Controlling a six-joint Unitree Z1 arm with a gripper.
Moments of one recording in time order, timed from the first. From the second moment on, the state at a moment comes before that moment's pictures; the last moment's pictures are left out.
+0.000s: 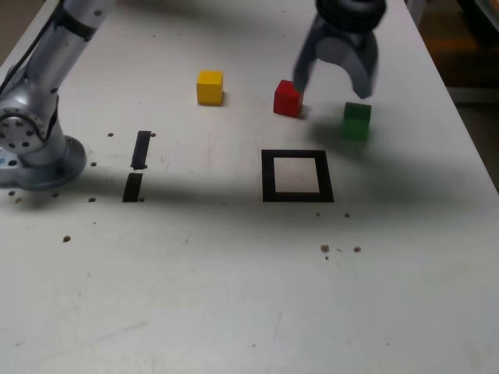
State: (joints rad) arm 0.15 2.21 -1.96 1.53 0.24 0.44
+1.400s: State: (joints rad) arm 0.29 2.16 -1.61 1.18 0.24 0.54
